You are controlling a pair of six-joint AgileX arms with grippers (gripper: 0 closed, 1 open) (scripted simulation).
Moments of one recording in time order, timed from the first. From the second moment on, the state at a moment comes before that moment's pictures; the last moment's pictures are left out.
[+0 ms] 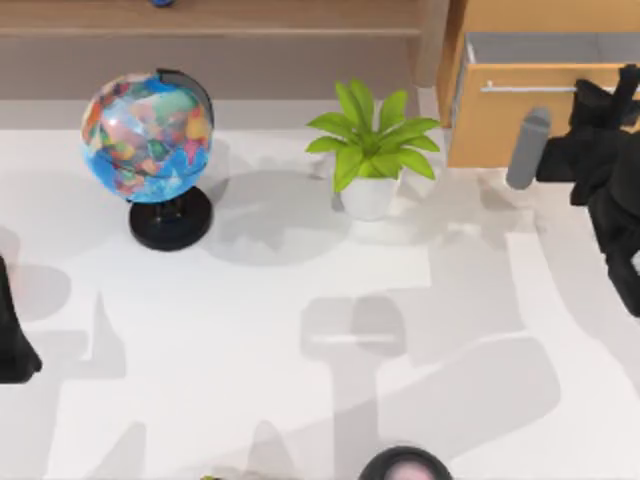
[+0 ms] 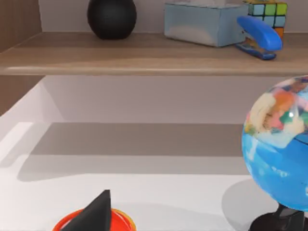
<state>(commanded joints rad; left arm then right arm) 0.00 0.00 0.00 0.00 0.00 0.00 0.20 2.18 0.82 1.35 0.23 -1.55</state>
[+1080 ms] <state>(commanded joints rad) 0.00 0.00 0.00 0.00 0.00 0.00 0.16 2.30 1.10 1.19 0.20 -1.55</state>
